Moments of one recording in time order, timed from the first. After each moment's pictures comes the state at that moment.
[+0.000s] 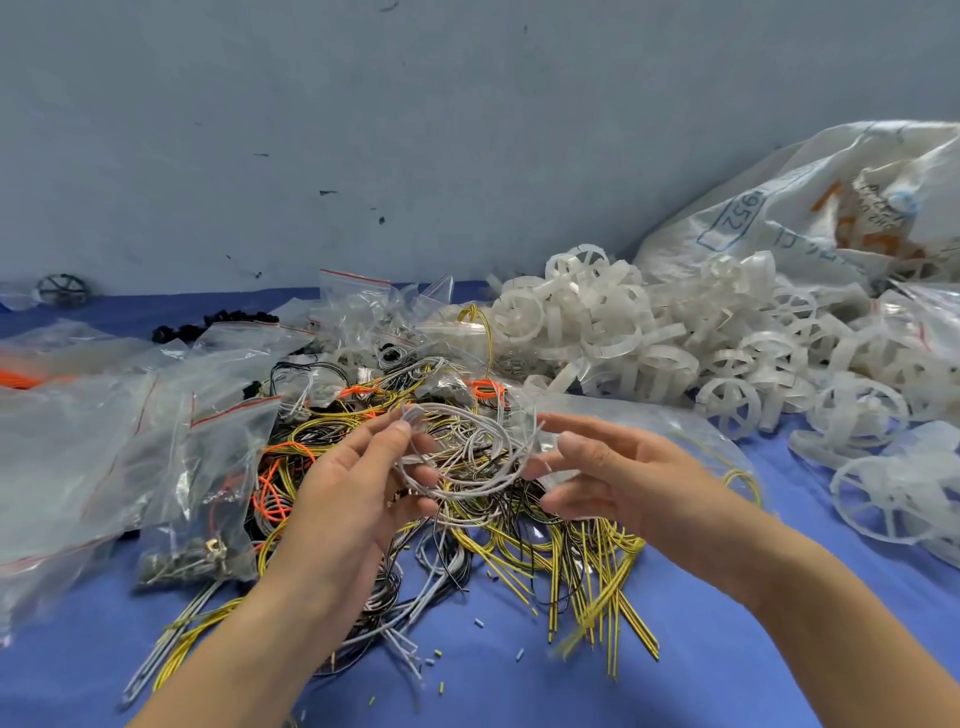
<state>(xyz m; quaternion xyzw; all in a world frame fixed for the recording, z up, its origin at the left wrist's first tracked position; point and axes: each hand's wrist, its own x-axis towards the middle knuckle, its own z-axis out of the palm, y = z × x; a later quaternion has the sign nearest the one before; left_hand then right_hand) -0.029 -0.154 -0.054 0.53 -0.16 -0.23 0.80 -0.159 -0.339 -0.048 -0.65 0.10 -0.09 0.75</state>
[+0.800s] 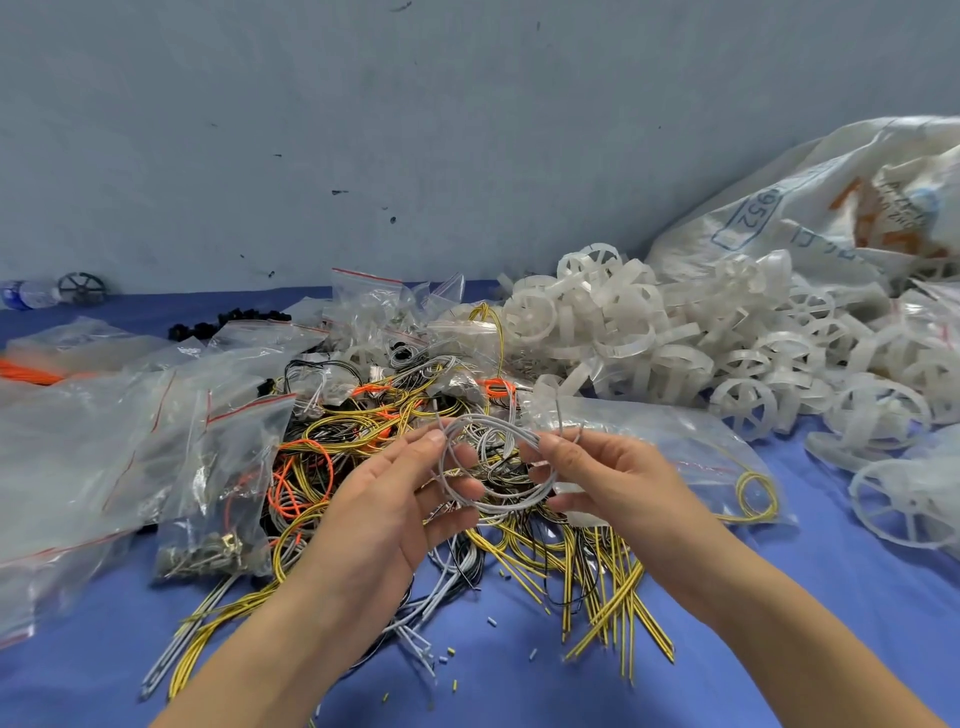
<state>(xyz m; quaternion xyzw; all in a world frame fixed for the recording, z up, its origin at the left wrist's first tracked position) -0.034 -0.152 -0.059 0.50 -0.20 -0.32 0.78 -0.143 -0.316 -0.059 -0.70 0.15 -0.18 0.68</state>
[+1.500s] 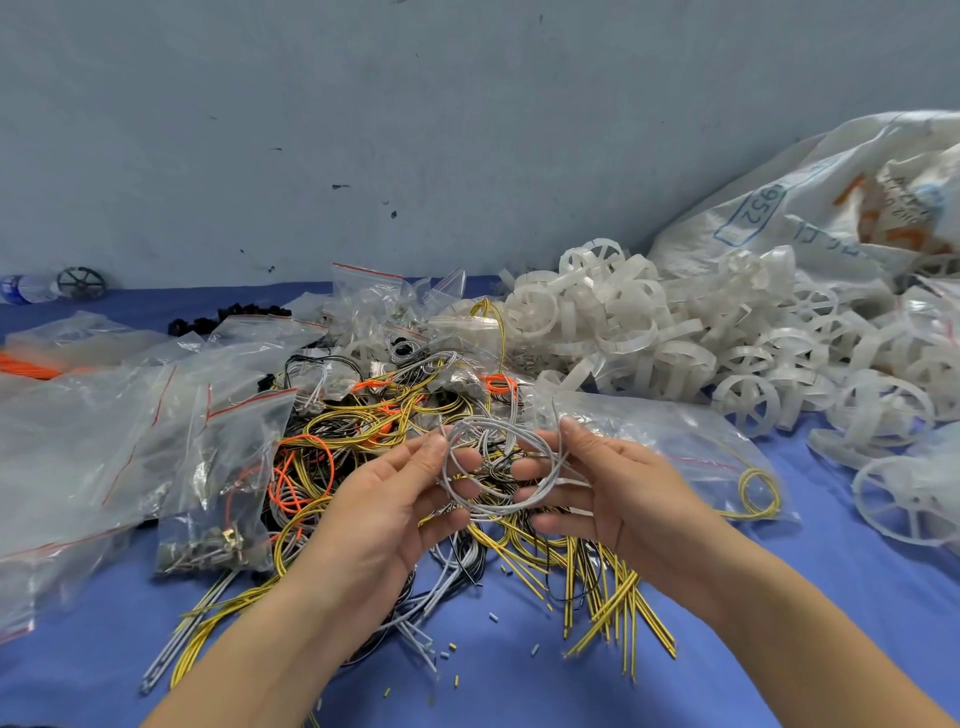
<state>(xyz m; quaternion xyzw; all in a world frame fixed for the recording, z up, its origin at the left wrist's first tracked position) -0.022 -0.153 -0.073 0.52 -0.15 -0.34 0.77 -0.138 -0.319 -0.064 -0.53 0.15 -0.10 0.83</state>
